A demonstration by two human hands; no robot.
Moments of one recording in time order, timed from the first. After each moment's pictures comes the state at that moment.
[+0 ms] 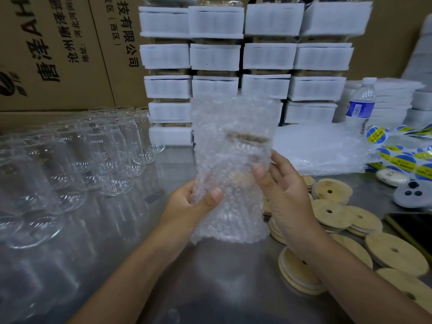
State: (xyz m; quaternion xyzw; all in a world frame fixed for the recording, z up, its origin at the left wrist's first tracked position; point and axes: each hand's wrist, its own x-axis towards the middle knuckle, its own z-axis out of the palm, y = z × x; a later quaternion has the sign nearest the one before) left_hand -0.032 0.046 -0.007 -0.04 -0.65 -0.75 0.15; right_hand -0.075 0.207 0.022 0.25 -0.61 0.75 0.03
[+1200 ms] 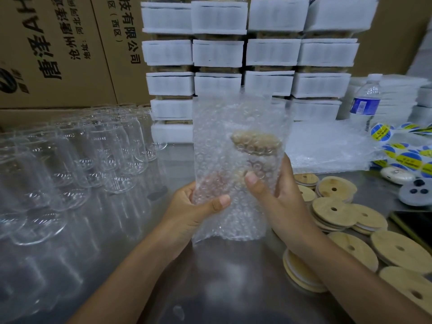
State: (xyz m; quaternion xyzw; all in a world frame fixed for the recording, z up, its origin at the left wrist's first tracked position) left_hand -0.029 0.041 -0.006 -0.03 -0.61 -0.78 0.10; right_hand -0.072 0.201 0.012 0.30 -0.65 0.69 0.07
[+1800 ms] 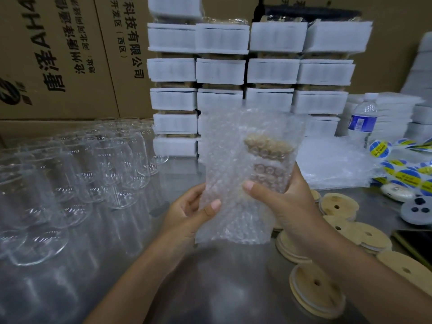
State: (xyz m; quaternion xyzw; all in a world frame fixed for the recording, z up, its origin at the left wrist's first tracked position) left_hand -0.037 0.029 -0.003 -0.06 -0.61 -0.77 0.16; right_hand -0.086 0.200 0.034 0.24 -0.65 0.72 0.06
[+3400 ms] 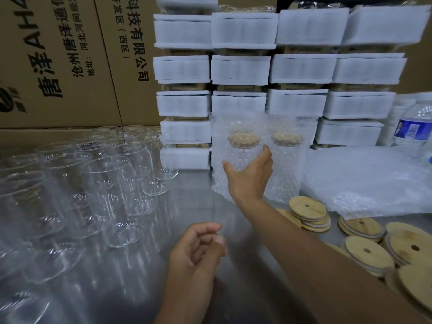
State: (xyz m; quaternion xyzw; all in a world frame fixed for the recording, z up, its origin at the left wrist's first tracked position) left_hand -0.073 -0.001 -0.019 0.05 -0.60 -0.74 0.29; right_hand -0.242 0.039 0.019 0.06 -0.77 0.57 0.27
